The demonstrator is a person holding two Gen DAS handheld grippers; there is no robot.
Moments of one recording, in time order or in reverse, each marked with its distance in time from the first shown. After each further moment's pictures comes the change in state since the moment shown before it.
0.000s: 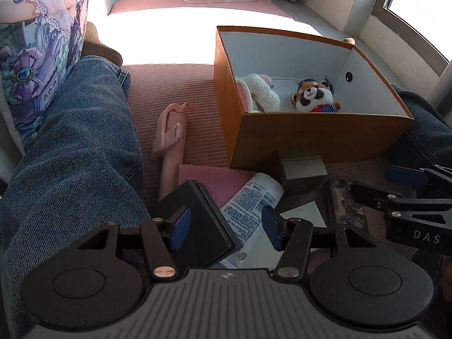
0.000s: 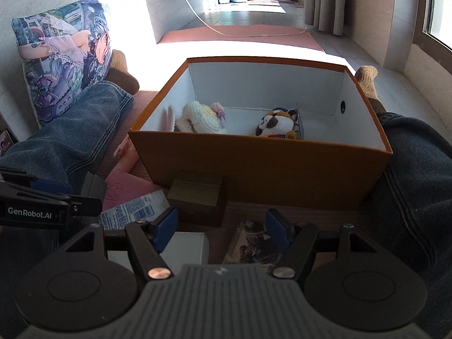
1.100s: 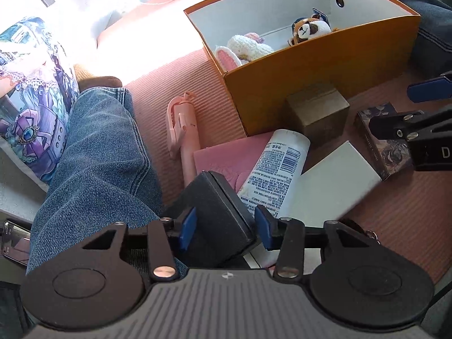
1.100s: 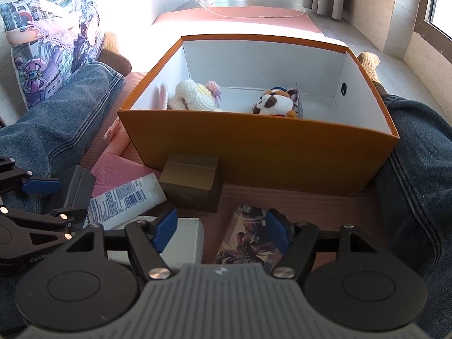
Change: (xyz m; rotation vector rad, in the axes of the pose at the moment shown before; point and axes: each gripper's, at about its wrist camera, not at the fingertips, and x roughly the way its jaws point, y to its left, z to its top) left arm 0.021 -0.040 -0.020 0.329 0.053 0.242; right arm 0.017 0.004 -0.003 0.006 0.084 -0.029
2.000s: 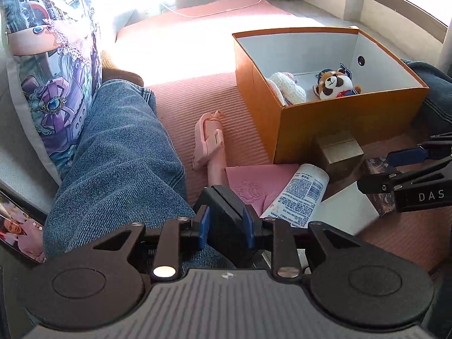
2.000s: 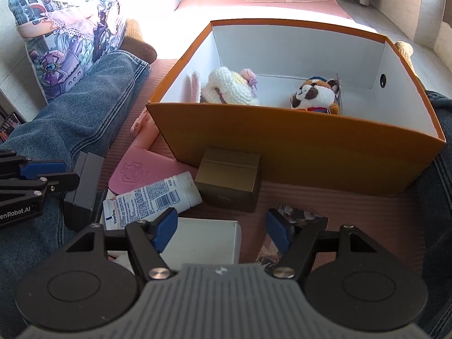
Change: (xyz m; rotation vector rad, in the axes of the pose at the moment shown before) left arm -0.014 0.071 -0.015 -0.194 -0.113 -0.130; right arm 0.019 0.016 0.015 0.002 0.078 0.131
